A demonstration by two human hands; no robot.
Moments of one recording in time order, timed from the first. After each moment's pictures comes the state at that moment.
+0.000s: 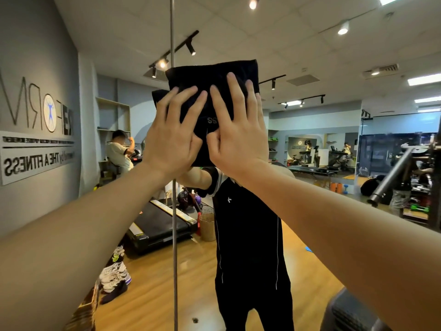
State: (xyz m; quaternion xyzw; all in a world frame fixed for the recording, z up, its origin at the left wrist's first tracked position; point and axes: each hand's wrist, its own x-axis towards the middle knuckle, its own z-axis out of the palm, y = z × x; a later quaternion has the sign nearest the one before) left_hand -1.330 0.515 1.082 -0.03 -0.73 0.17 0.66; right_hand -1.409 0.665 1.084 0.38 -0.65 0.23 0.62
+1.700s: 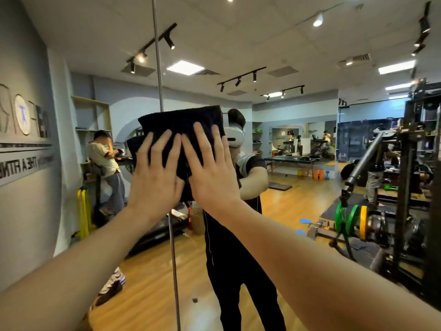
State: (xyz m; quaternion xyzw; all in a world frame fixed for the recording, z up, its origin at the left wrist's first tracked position) left_hand -1.300 0.516 0.997 0.04 -0.79 0.18 0.58; right_hand -1.394 0.645 0.996 0.42 -0.66 0.20 0.59
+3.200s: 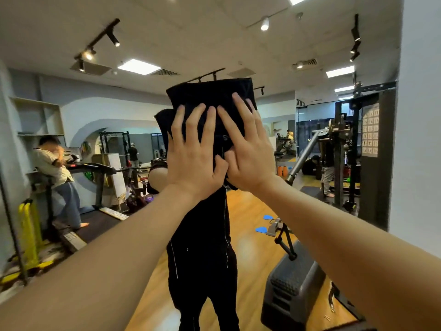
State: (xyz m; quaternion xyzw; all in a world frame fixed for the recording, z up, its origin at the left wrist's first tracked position) left_hand -1.472 0.802 1.042 -0.04 -0.78 0.07 0.62; right_hand -1.547 0.934 1.041 0.41 -0.63 0.27 0.59
